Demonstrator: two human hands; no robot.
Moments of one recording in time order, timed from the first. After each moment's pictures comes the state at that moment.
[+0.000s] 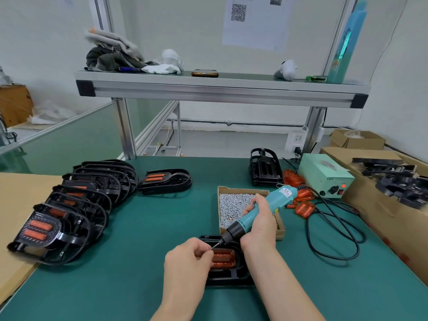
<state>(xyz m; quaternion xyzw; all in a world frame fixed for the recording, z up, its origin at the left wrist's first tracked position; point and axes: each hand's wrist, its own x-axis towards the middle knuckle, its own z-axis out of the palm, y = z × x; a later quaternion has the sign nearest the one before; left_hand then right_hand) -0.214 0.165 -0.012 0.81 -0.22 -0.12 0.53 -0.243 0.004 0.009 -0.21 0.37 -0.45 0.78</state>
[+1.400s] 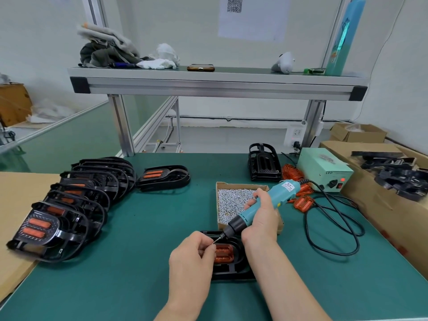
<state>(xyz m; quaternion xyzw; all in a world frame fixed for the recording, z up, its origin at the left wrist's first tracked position) -0.223 0.158 -0.023 0.79 -0.26 -0.04 0.55 -0.249 0.003 0.015 -0.19 0.38 -0.48 0.77</state>
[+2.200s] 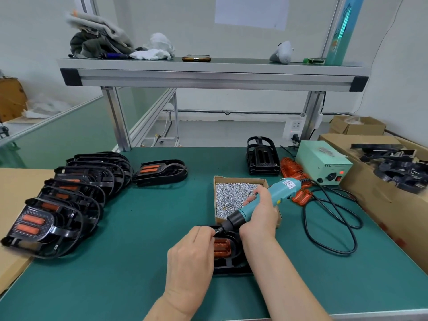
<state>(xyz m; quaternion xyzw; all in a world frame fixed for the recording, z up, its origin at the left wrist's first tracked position) -0.216 0.154 -0.037 0.77 -0.45 0.24 0.37 -0.250 0.001 0.008 -0.19 0.39 -0.48 0.76</state>
